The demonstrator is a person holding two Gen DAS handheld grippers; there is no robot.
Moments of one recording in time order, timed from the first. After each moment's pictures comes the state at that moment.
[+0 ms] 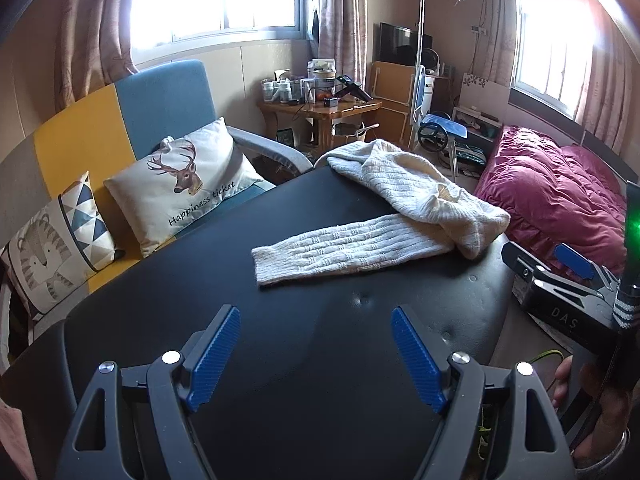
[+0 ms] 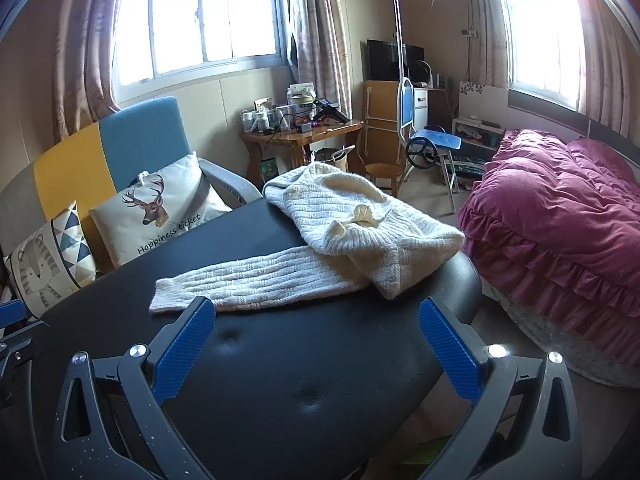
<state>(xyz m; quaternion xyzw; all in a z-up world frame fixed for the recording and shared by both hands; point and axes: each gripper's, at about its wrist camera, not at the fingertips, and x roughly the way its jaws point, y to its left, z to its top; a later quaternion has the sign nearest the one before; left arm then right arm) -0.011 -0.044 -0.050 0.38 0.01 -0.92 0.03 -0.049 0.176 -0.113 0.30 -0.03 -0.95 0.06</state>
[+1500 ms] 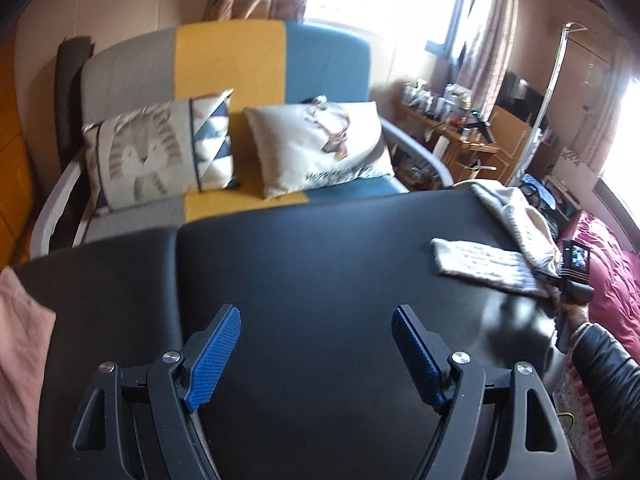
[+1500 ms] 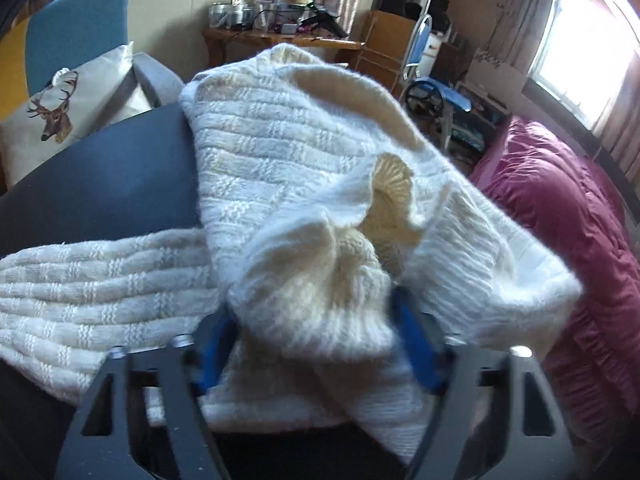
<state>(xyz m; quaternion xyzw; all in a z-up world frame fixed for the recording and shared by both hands) 0.091 -0.282 -0.067 0.37 0.17 -0.89 0.20 -0.284 0.151 -0.256 0.43 0.10 -0.90 0.01</state>
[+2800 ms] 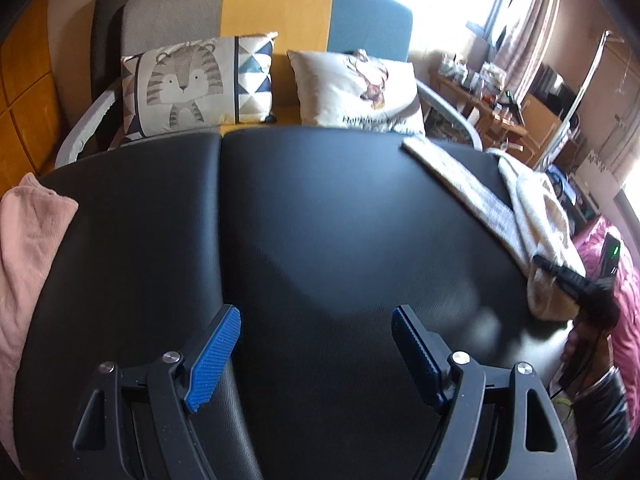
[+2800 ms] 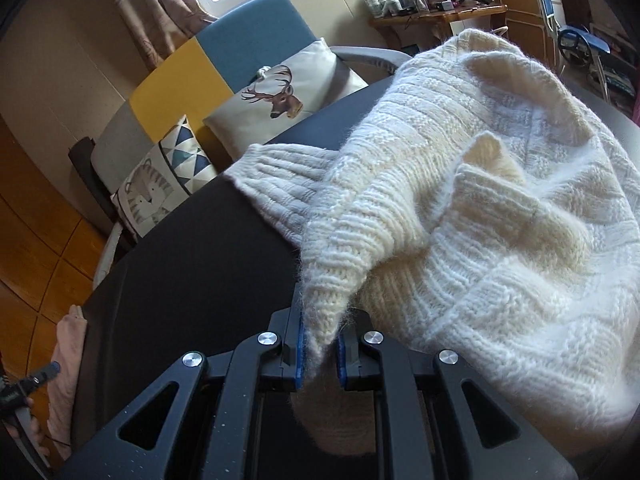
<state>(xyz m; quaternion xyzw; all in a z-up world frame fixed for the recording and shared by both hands) 0.167 -0.265 -0.120 0.43 0.21 -0.85 0.22 -0.090 0.044 -0.228 0.44 -0.09 -0.83 0.32</state>
